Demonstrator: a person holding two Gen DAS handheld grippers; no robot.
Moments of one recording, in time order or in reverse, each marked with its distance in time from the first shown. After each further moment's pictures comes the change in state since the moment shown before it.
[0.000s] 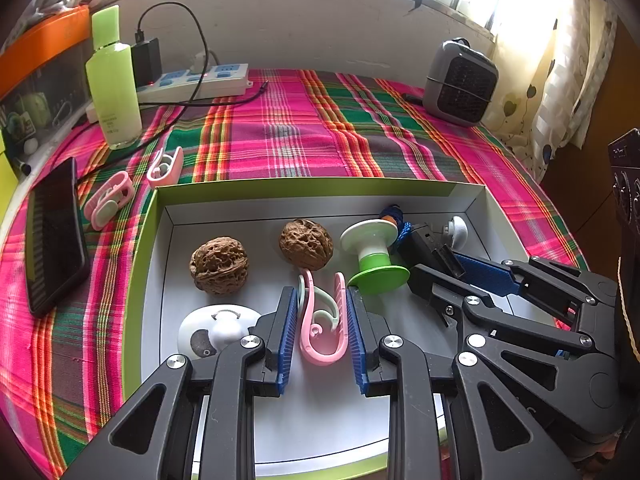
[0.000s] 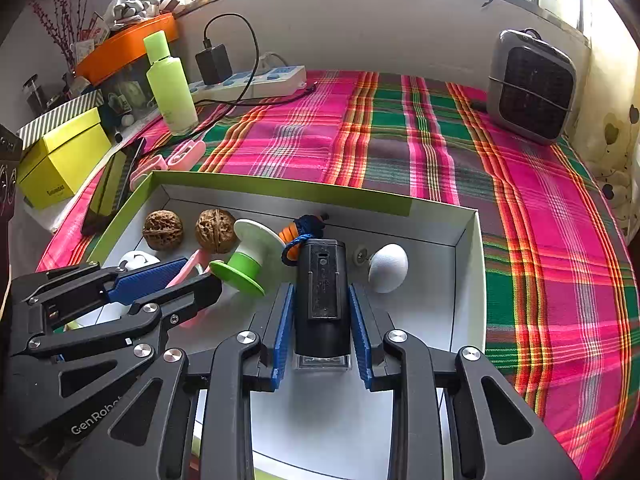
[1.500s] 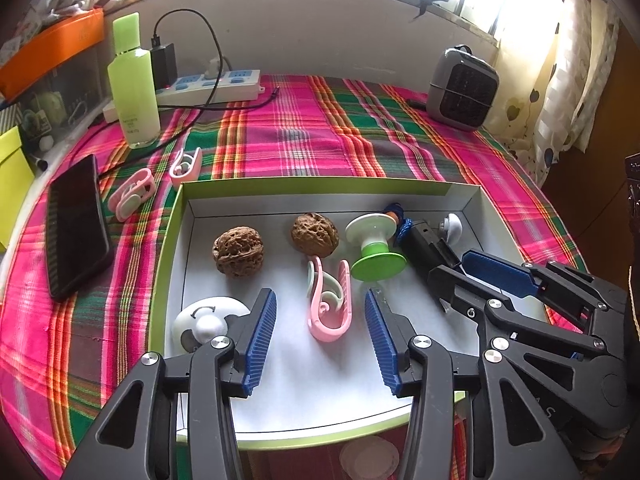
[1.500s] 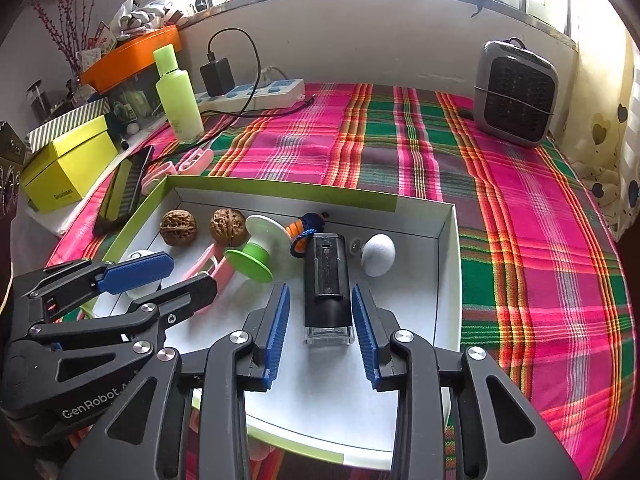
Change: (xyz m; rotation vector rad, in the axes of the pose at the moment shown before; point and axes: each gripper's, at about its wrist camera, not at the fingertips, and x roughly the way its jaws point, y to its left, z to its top) left arm -0.020 0.001 -0.008 -0.012 -0.015 0.032; right arm -0.024 0.001 -0.011 0.005 -0.042 -0.009
